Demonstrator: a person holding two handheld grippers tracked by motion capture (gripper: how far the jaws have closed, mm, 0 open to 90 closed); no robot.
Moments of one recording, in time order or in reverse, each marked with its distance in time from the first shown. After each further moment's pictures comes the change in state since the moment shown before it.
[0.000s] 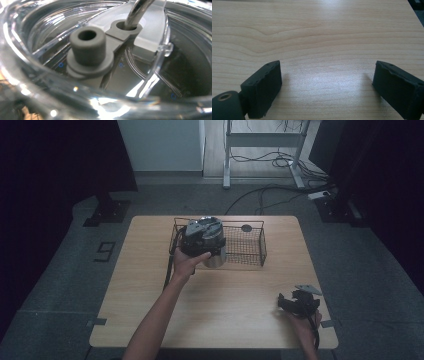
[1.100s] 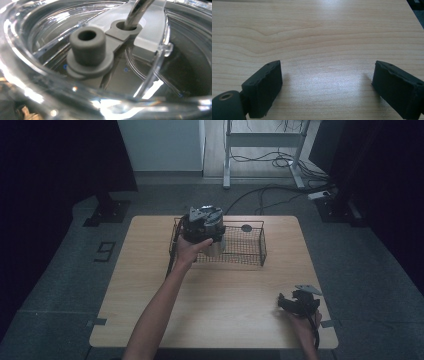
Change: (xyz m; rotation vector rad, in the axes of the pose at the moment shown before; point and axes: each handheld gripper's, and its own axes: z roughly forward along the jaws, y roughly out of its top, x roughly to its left) left arm 0.021 0.022 0.030 0.011 0.070 -0.002; right arm 0.000 0.000 0.000 -0.001 -0.002 0.001
